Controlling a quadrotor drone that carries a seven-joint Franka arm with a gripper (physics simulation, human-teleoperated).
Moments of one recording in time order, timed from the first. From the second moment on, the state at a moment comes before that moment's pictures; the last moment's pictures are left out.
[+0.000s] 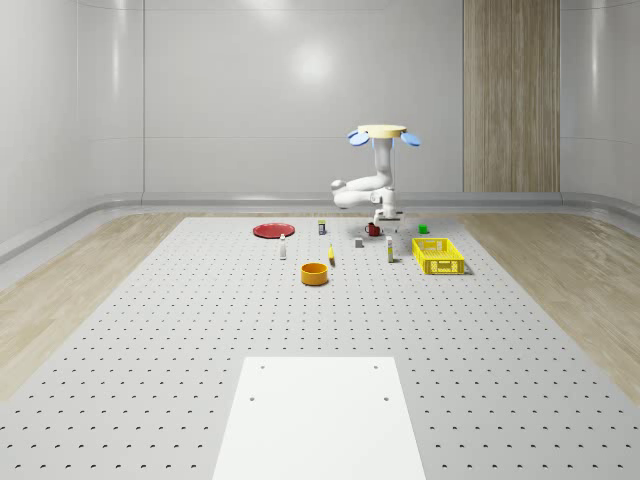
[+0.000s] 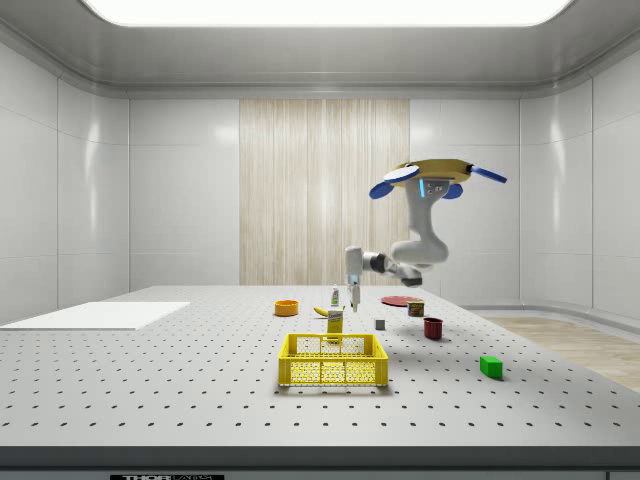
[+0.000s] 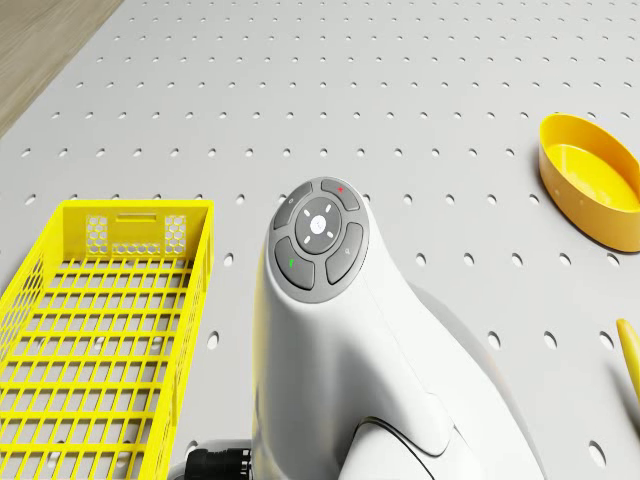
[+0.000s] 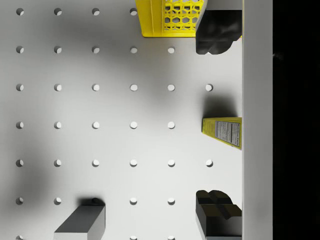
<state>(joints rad) -1.11 -1.28 1.33 -2.88 -1.88 1.35 1.64</state>
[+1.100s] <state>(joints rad) -1.13 -1.36 1.30 -2.87 -1.88 1.44 1.65</state>
